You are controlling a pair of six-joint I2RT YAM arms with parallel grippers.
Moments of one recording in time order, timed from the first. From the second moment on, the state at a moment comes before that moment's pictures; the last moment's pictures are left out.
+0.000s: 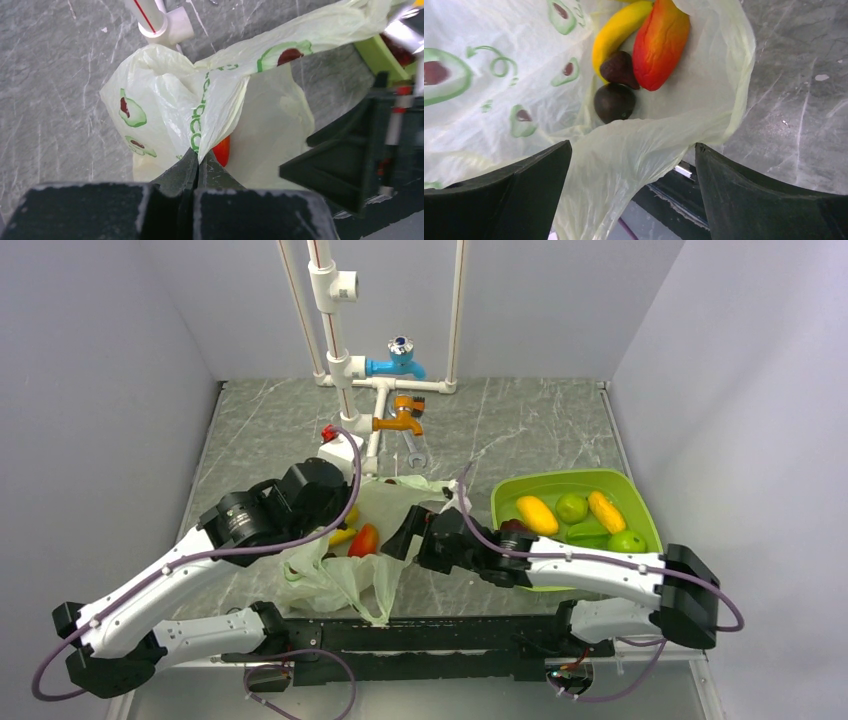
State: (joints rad) left arm -0.95 0.99 1.25 -0.95 -0.43 -0.33; right arm 1.16 1.18 0.75 -0.16 0.19 1.26
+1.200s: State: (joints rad) left arm -0.95 0.72 1.27 -1.07 -0.15 -0.46; right arm 1.36 1.09 0.64 0.11 0.20 0.68
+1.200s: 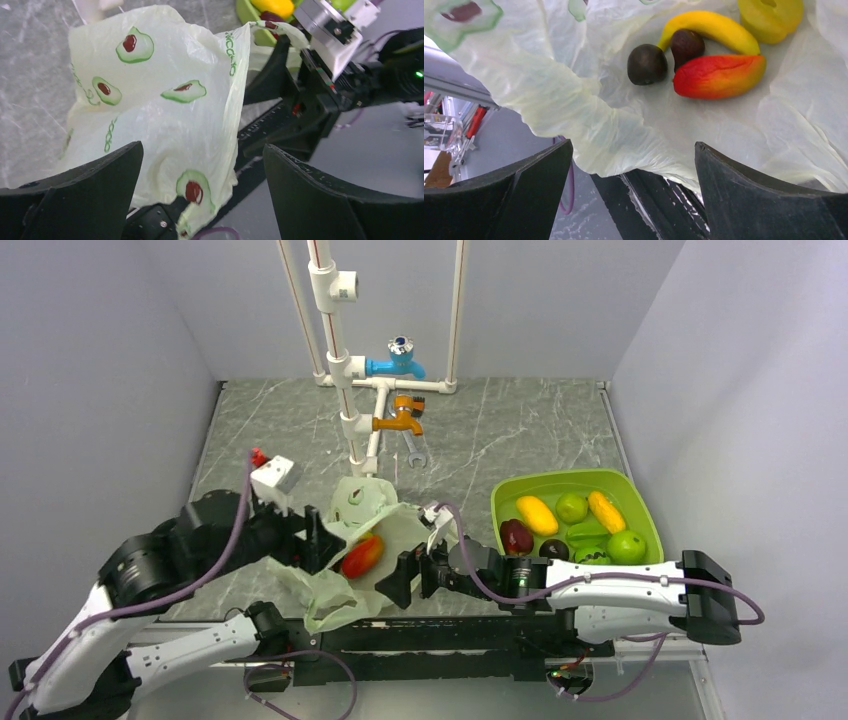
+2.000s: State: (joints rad) left arm -0.96 0.56 0.99 -1.23 0.07 -0.62; right arm 1.39 1.54 0.86 0.40 -0.04 0.61
